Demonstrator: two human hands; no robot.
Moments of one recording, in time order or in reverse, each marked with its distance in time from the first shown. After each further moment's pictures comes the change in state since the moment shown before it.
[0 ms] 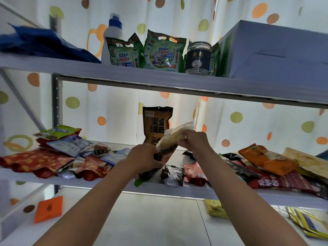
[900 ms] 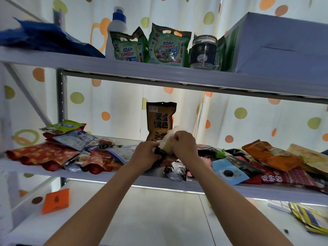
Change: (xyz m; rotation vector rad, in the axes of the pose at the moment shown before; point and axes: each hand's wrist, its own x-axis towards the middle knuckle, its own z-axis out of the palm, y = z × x) left_hand -0.015 0.001 0.012 -0.367 0.146 -0.107; right_hand -0.020 0.039 0.028 -1.004 0.034 -0.627
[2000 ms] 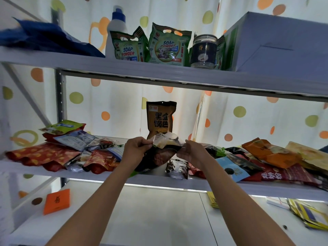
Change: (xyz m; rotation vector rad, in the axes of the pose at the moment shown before) left_hand 0.008 -0.047 0.001 -0.737 0.209 -0.191; right_hand 0.003 0.050 0.007 1.198 -0.362 0.685
